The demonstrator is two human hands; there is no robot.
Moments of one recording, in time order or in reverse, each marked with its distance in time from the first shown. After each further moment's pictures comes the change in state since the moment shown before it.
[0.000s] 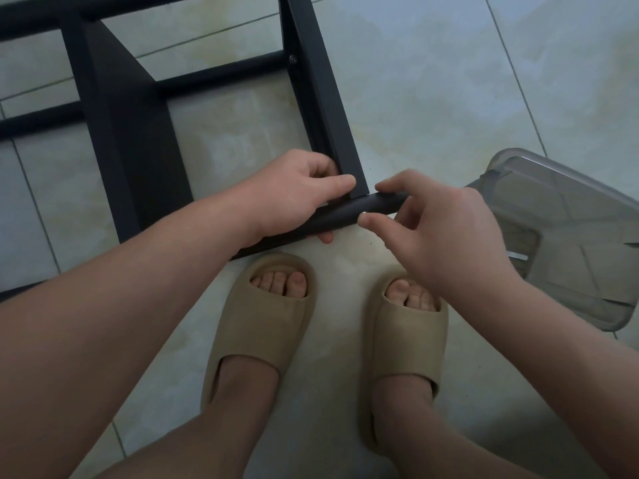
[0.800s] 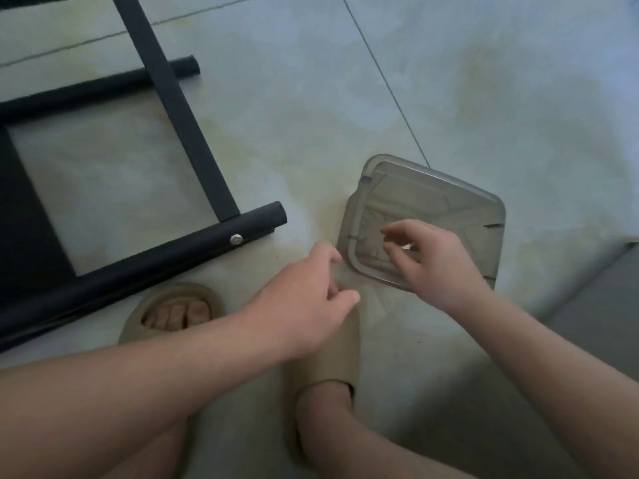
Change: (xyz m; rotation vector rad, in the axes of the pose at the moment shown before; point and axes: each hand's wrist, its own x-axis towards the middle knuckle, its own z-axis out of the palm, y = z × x) left_hand -0.016 0.022 0.137 0.351 -0.175 0.100; right_hand -0.028 0.161 -0.035 -0.077 0.062 0.016
